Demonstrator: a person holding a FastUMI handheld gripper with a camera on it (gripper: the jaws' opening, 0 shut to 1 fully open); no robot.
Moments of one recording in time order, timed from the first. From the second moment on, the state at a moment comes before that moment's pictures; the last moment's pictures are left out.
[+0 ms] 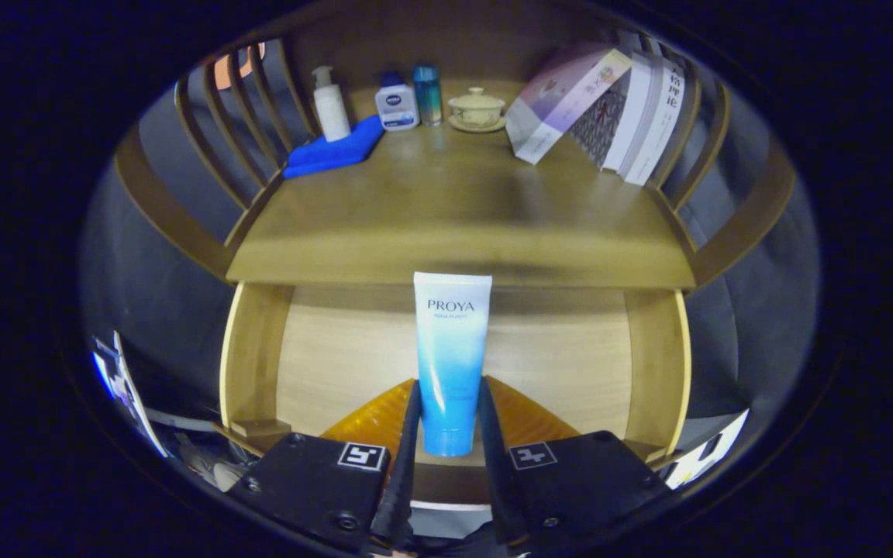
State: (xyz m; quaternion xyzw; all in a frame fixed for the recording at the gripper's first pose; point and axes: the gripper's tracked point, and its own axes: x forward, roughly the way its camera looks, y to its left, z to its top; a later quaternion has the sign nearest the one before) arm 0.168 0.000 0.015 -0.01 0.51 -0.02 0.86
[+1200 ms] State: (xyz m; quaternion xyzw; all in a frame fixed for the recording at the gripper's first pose) arm 0.299 -0.013 0.008 0.00 0.48 -0.04 0.88
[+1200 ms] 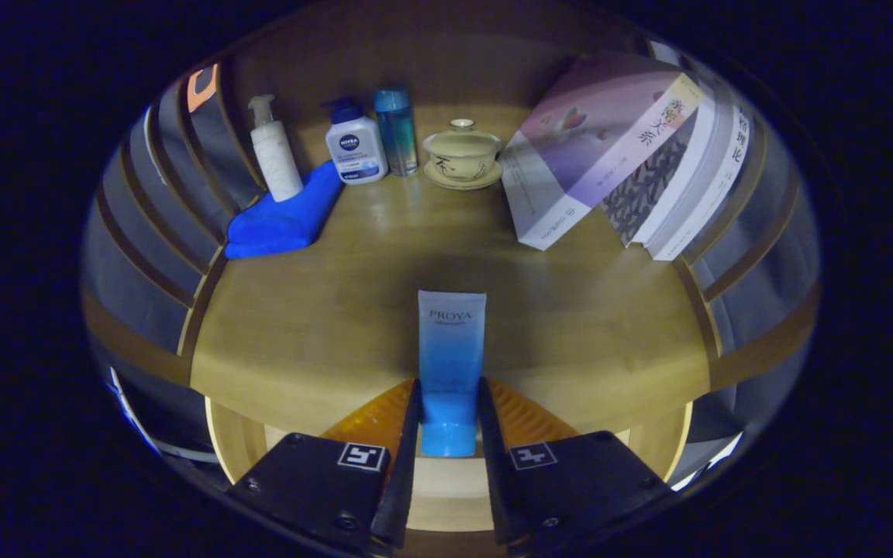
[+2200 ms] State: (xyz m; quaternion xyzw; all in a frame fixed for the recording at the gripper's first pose) arm 0.205 0.005 0.093 0.03 0.19 -0.01 0.98
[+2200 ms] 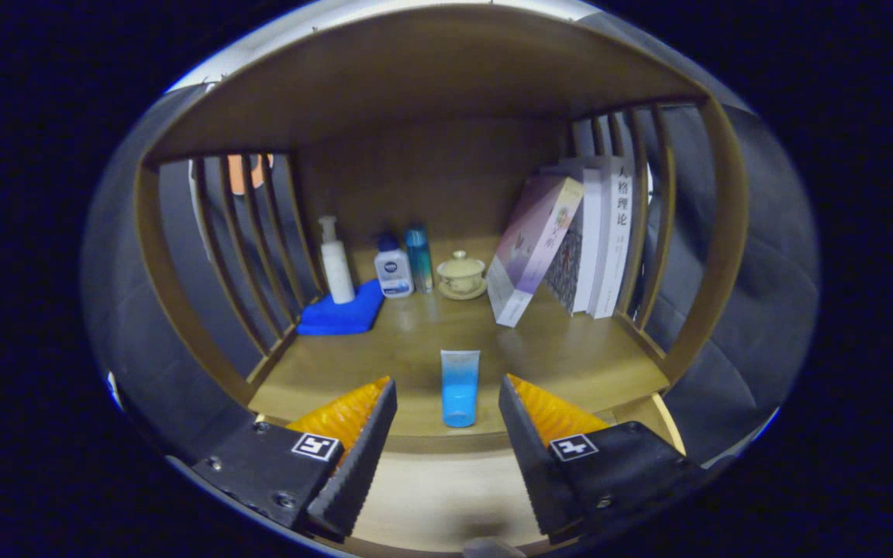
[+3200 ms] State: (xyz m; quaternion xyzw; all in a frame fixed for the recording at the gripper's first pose) arm 0.019 0.011 0.057 -0.04 -0.03 -0.04 1.00
